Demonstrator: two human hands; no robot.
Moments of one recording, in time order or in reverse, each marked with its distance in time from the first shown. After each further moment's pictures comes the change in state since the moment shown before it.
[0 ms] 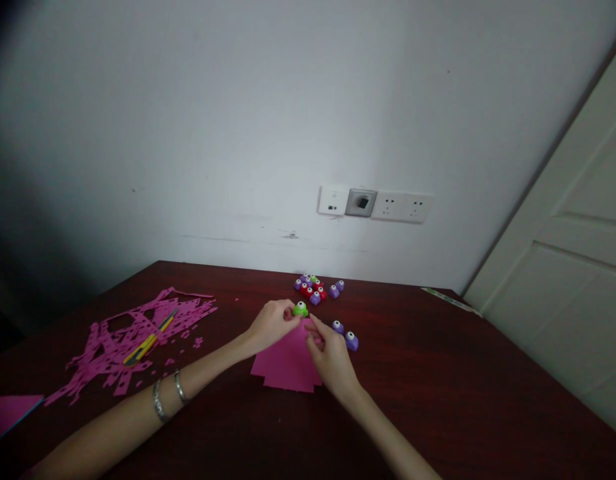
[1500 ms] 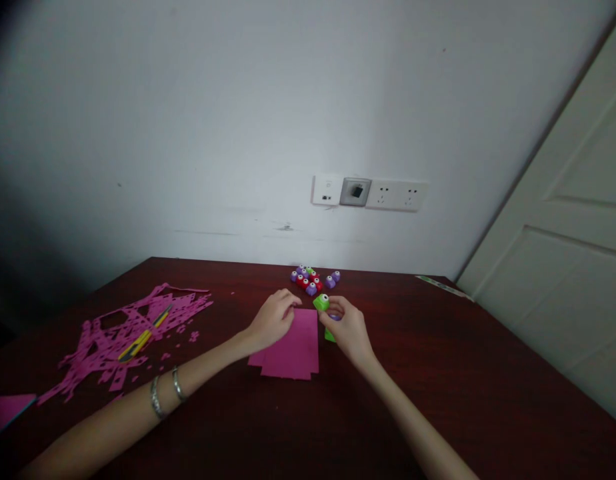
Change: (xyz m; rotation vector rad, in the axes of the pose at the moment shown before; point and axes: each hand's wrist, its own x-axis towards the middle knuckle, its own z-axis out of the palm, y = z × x) left_hand -0.008 0.006 0.008 0.095 -0.010 0.197; right_hand 0.020 0.005 -0.036 0.097 0.156 0.056
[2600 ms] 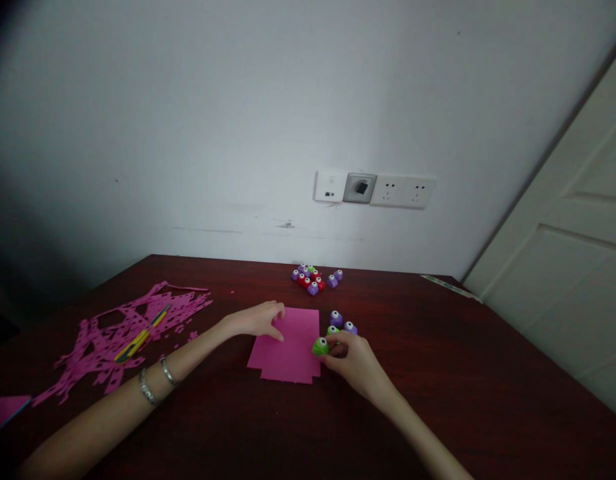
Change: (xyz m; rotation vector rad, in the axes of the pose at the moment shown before) left_hand 0.010 -0.053 -0.012 0.034 -0.607 -0.084; right_hand -0.037 0.004 -0.016 -0.247 -0.314 0.138
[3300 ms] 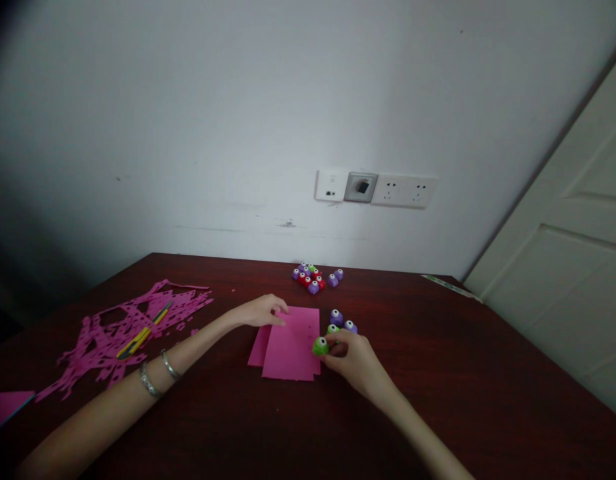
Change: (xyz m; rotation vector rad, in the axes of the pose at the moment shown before) left_hand 0.007 -0.007 -0.002 -0.298 0.058 0.028; right_hand -0.001 -0.002 -0.002 -0.086 0.007 -0.057
